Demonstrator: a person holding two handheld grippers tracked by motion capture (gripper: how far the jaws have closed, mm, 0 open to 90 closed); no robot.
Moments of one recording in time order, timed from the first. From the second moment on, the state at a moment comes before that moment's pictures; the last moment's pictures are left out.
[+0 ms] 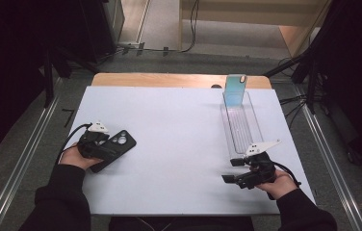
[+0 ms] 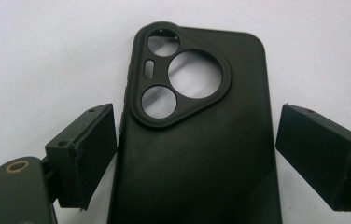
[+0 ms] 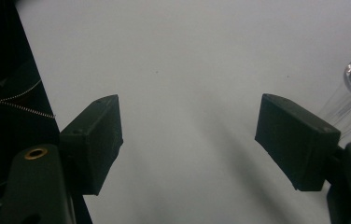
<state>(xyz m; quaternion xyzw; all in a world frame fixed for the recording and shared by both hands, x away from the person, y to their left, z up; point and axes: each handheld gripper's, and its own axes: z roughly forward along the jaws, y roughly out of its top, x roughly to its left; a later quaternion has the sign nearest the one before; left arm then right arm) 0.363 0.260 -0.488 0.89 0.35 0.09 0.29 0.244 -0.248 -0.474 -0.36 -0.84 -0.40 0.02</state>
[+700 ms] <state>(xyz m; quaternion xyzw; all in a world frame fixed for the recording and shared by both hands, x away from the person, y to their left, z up) 0.355 0.258 -0.497 0.89 0.33 0.13 0.30 0.244 -0.248 -0.474 -0.36 -0.84 -0.40 0.01</state>
